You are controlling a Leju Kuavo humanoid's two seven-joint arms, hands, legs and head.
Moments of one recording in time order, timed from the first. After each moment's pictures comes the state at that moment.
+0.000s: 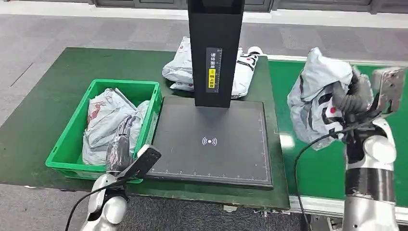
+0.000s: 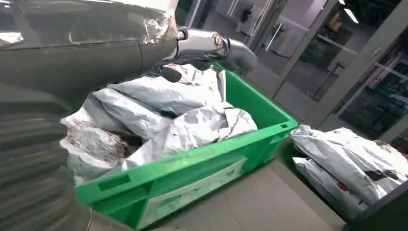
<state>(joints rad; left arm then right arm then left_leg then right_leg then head) -0.05 -0.12 -0.18 -1.49 -0.88 0.33 -0.05 -0.57 -0.17 -0.17 -1.25 -0.08 0.19 -0.07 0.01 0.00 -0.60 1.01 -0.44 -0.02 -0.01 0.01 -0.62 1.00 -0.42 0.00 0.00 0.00</state>
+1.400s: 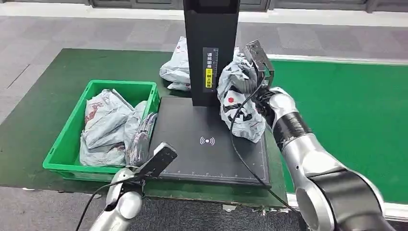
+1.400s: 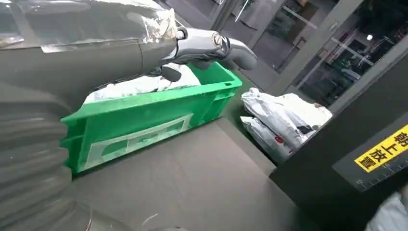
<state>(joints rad) -0.14 -0.08 -0.37 -1.38 -0.71 0.39 -0.05 -1.01 0.16 0.21 -0.37 -0.08 0.22 0.04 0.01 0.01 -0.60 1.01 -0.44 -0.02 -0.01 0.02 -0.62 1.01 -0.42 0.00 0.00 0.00</state>
